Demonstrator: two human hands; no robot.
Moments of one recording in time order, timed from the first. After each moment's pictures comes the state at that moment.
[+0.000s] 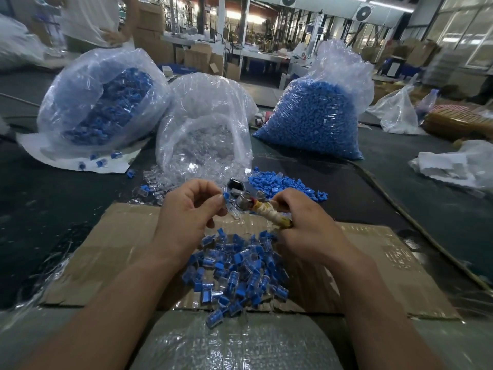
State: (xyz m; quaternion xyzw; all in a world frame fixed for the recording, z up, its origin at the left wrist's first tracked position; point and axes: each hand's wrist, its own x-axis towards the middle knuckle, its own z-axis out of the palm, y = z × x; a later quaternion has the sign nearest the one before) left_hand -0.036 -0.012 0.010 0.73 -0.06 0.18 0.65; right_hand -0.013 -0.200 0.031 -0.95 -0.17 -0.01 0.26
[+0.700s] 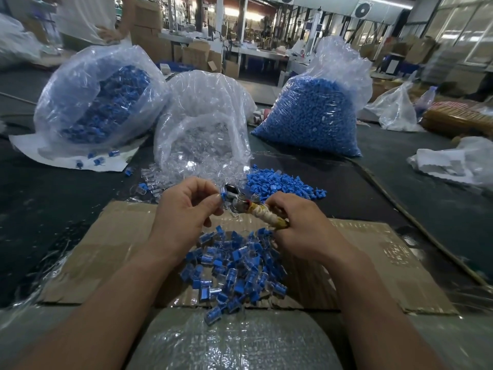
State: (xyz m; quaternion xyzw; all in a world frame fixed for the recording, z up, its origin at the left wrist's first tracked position) left_hand -0.035 -0.011 0.012 0.75 -0.05 0.18 0.63; right_hand -0.013 -0.197 0.033 -0.95 -0.22 0.01 0.22
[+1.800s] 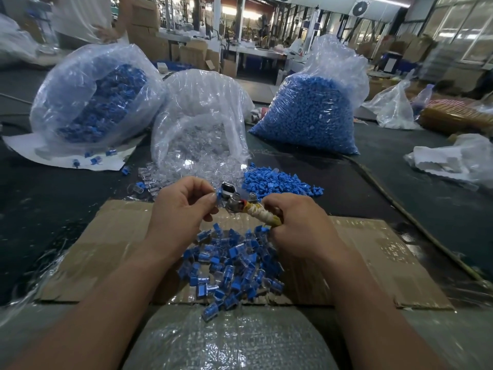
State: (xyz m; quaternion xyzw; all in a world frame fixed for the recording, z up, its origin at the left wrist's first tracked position) left_hand -0.038 -0.012 0.012 0.76 -0.05 0.20 0.61; right_hand -0.016 -0.194 0.033 -0.96 -0.19 -0.03 0.18
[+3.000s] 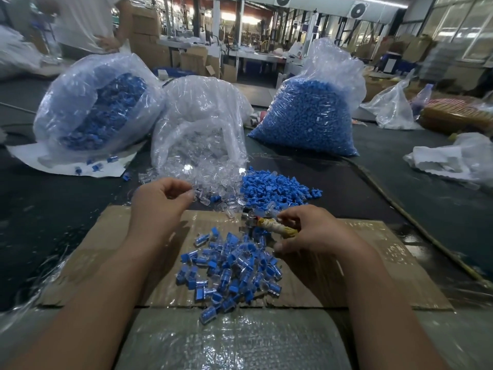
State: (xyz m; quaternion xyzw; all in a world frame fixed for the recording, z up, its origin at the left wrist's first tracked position) left_hand -0.019 0.011 0.008 0.82 0.08 0.24 0.52; right_hand 0.000 -0.228 0.026 -0.96 -0.10 0.11 0.25
